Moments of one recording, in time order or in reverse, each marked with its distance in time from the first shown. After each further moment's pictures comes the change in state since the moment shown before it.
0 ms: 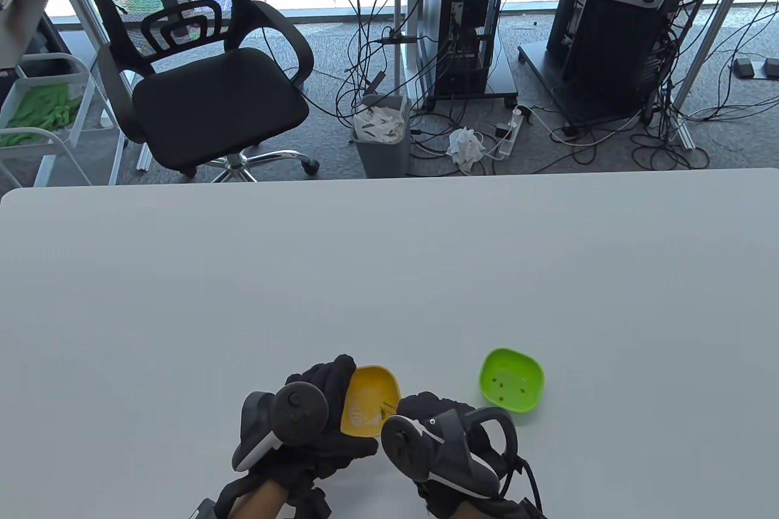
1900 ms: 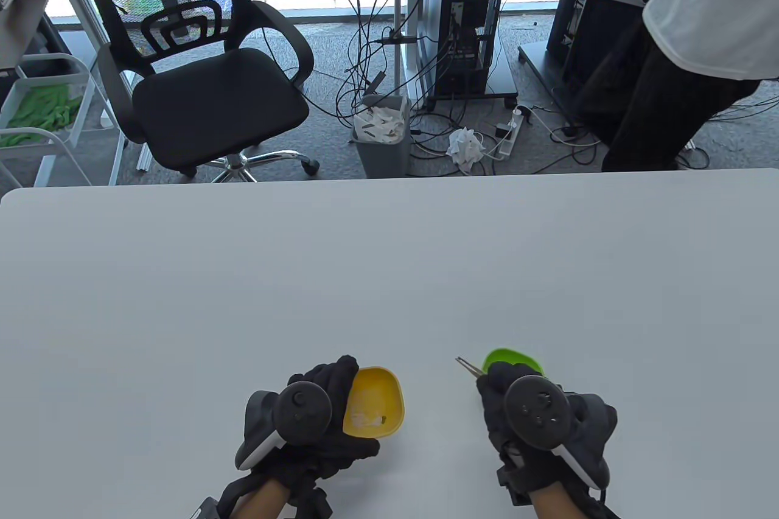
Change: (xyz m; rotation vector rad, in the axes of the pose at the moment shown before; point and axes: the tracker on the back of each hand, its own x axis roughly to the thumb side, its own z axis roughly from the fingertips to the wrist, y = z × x) left_hand 0.001 -0.003 -0.002 -0.014 0.000 -0.012; right_hand -0.133 -0.032 0.032 -0.208 0.390 -0.302
